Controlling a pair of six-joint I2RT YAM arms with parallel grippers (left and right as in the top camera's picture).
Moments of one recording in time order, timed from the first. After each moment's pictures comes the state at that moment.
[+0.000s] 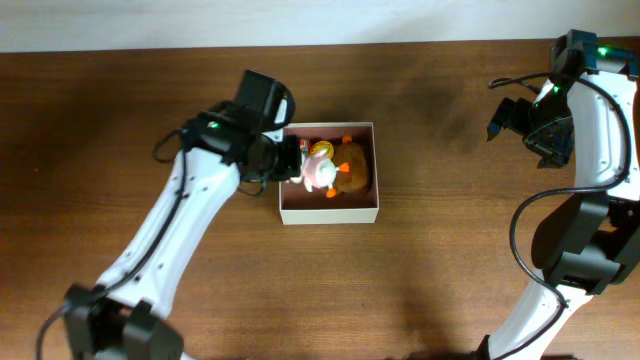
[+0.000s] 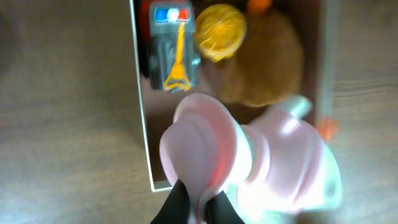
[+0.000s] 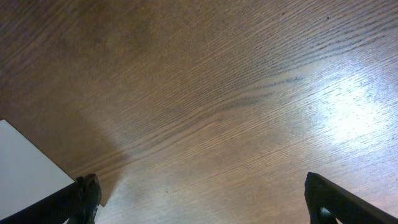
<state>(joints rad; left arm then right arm) -0.39 1.71 1.57 -1.06 0.14 -0.39 -0.26 2.09 2.02 -1.48 -0.08 0.32</state>
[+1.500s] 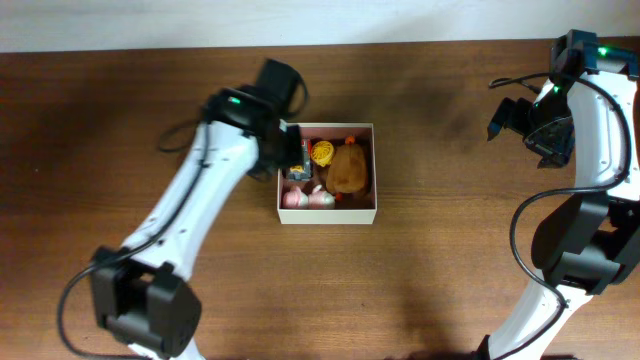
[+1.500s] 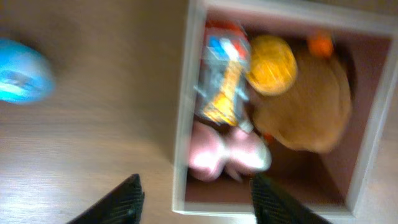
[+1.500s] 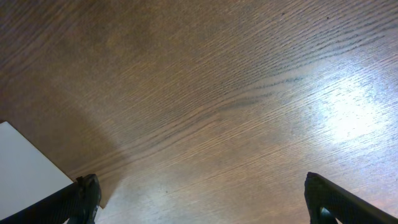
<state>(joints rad) -0.38 1.84 1.75 -1.18 -0.03 -0.48 -0.26 2.09 2.02 -1.48 -0.08 0.32</state>
